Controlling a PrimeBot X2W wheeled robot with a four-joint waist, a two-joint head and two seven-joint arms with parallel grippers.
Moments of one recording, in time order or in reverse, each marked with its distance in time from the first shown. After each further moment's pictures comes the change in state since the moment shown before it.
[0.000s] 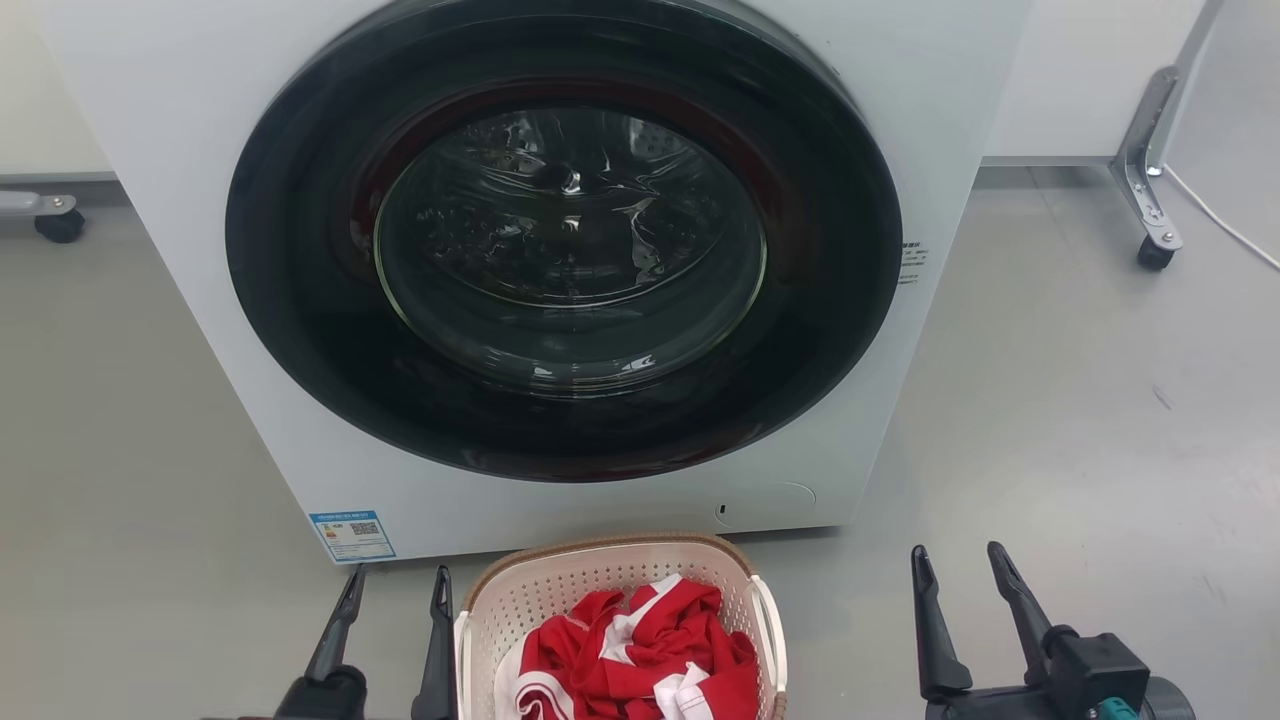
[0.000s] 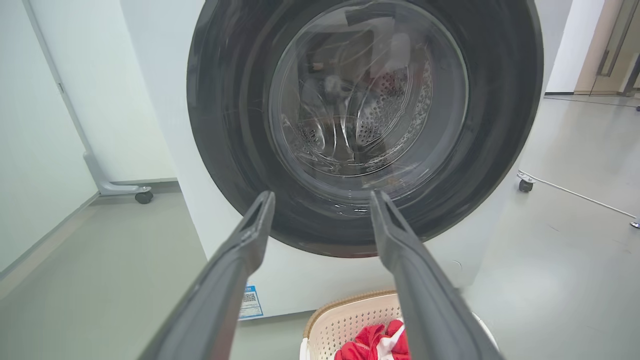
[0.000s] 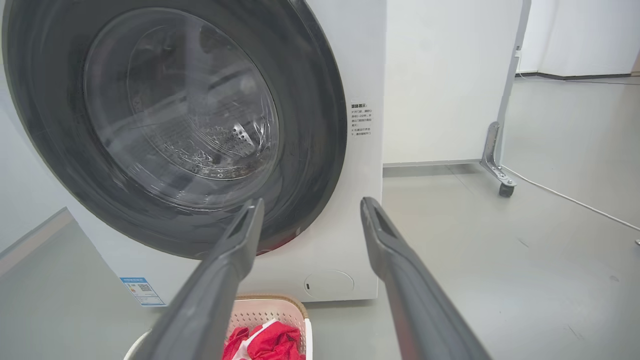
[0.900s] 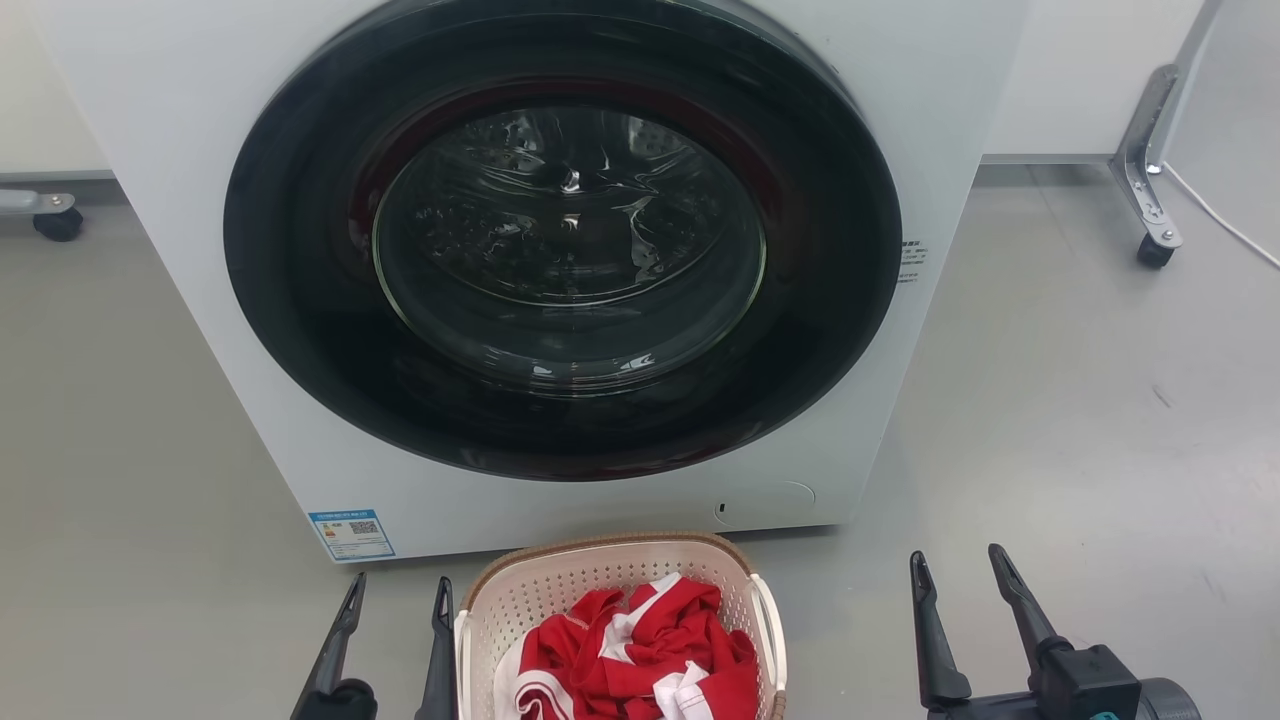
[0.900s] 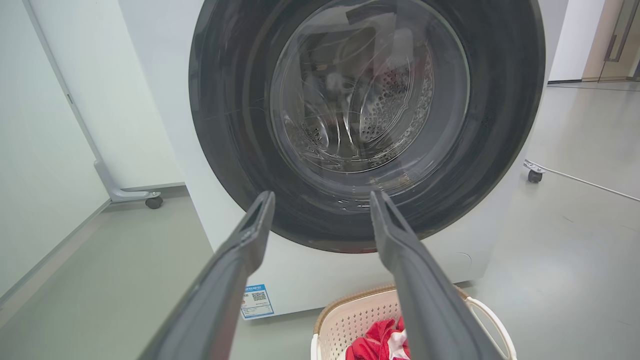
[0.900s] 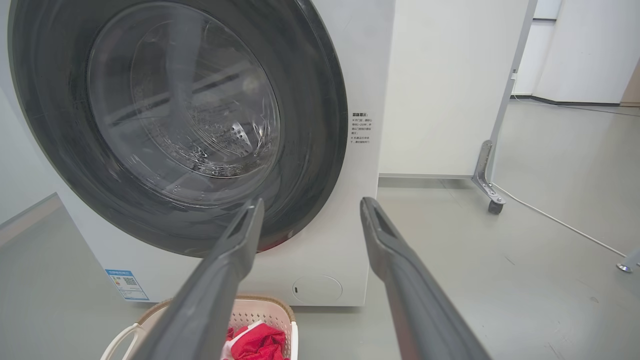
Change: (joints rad) left arm 0.019 -0.007 0.005 0.001 0.065 0.014 -0.016; right arm 0.018 -0.001 0.001 -0.018 -0.087 -0.015 -0.018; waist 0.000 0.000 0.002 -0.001
